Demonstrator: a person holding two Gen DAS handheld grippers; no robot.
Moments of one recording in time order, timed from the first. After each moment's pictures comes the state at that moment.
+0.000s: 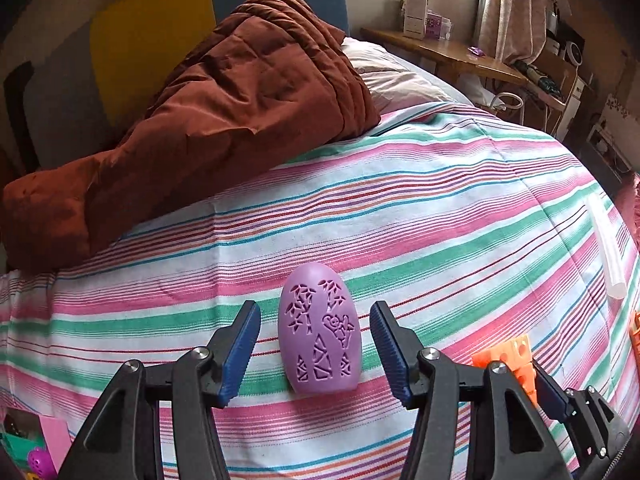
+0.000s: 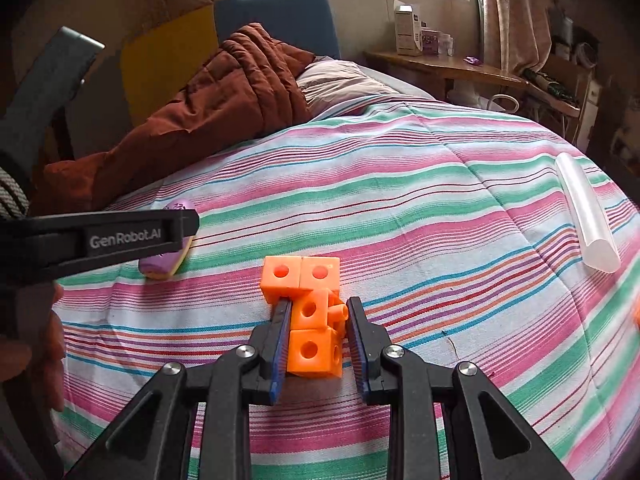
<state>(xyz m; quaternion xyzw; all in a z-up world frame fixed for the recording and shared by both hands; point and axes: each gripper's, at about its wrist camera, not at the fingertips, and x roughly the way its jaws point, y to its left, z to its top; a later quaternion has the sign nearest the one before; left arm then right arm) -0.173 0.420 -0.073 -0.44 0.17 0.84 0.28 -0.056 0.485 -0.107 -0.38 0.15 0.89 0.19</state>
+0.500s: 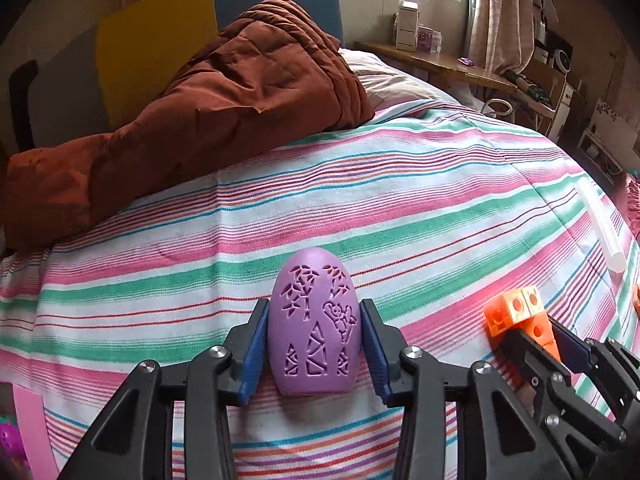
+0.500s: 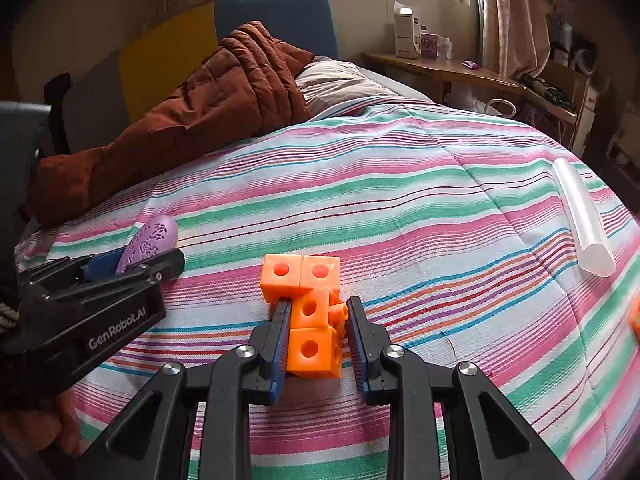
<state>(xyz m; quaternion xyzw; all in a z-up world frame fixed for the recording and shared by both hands) -0.145 0.386 -0.090 -0.41 0.15 0.85 0.29 -0.058 0.483 -0.108 -0.38 0.14 0.89 0.20</state>
